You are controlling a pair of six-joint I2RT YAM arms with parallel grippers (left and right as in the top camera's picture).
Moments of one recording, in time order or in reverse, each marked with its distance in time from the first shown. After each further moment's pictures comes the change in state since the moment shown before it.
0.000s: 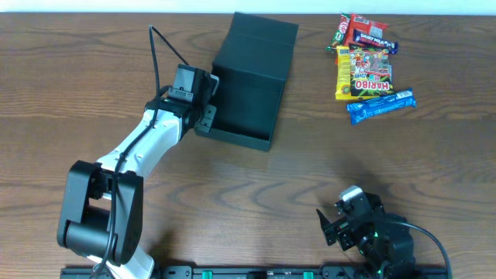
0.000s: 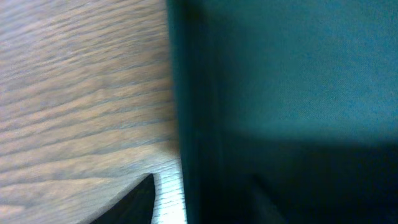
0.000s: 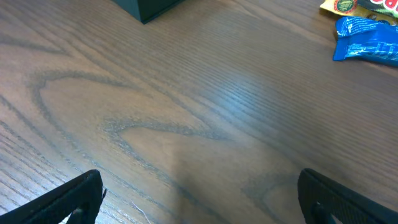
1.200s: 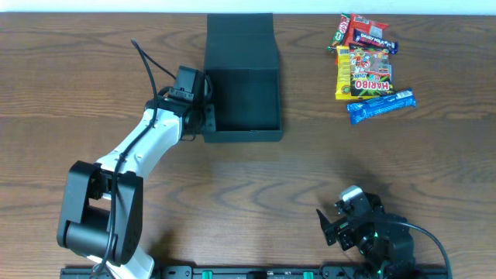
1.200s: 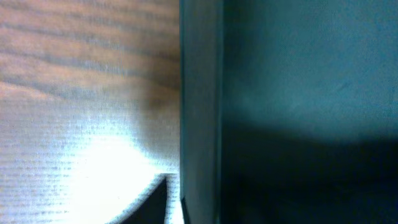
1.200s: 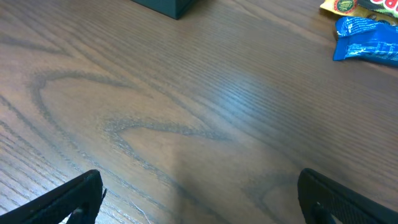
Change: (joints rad) left arm 0.000 0.000 0.006 -0.117 0.077 -0.424; right arm 0.000 0.000 0.000 0.000 0.000 0.000
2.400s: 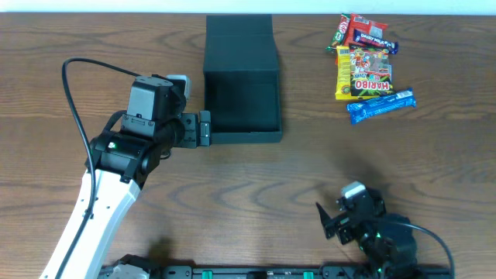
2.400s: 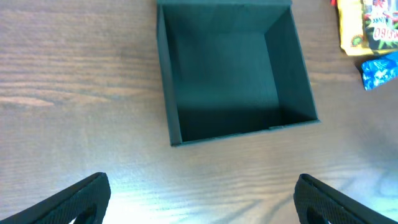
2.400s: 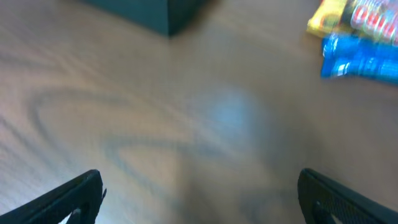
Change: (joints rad) left arm 0.000 -0.546 -0.003 -0.257 0.036 0.100; right arm 0.000 0.000 -0.003 0.123 -0.014 0.033
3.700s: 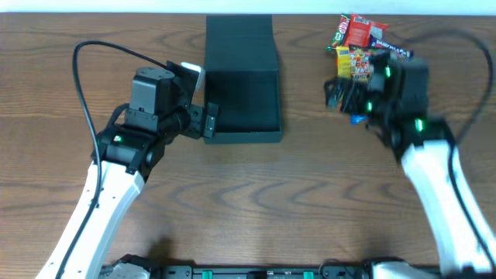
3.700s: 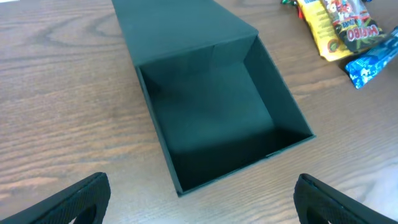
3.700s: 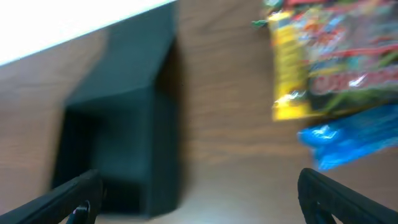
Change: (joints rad) left arm 0.000 0.048 0.000 0.176 0.040 0.210; right arm -0.194 1.412 0.986 0.183 -0.016 0.481
